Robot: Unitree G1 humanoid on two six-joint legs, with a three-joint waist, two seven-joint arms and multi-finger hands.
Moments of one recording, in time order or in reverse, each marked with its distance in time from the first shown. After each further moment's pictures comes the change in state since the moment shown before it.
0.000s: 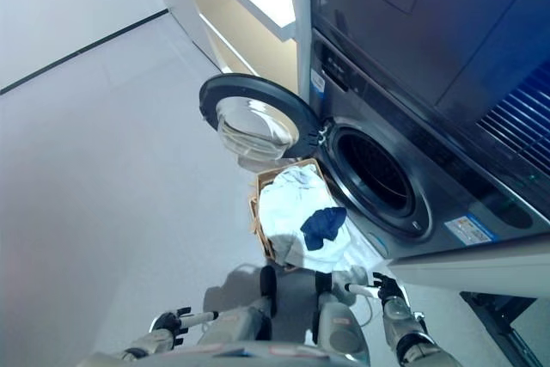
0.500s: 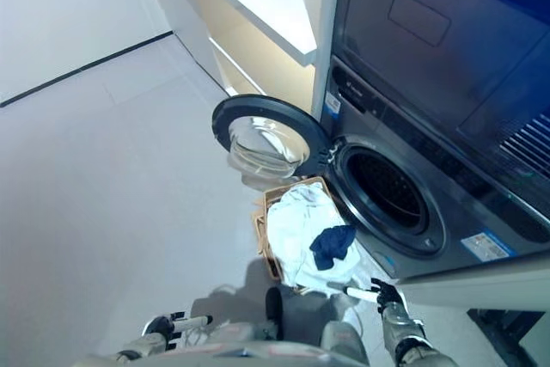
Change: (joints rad) left arm 0.011 0.048 -0.005 0.012 0.004 0.000 -0.017; right arm 0.025 0.033 -0.028 0.017 0.033 -0.010 0.032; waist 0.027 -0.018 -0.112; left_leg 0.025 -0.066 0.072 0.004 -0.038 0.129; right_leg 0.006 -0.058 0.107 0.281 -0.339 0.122
